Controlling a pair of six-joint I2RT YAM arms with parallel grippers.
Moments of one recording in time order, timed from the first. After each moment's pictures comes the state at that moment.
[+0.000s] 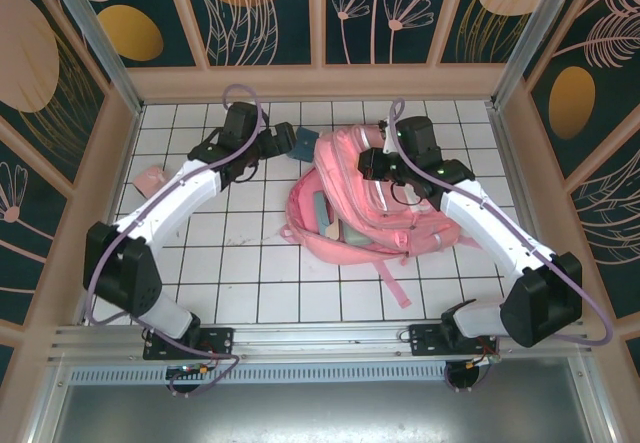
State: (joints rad) left arm -0.44 1.61 1.34 -0.41 -0.10 -0.61; right arm 0.47 1.34 1.14 -0.43 -0.28 0.50
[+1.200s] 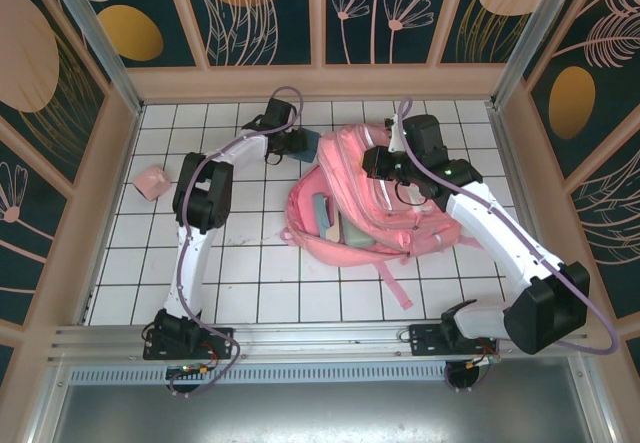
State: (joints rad) left arm -0.37 2.42 1.91 -0.38 0.10 -0.40; right arm 0.46 1.30 1.17 -0.50 -0.26 0.53
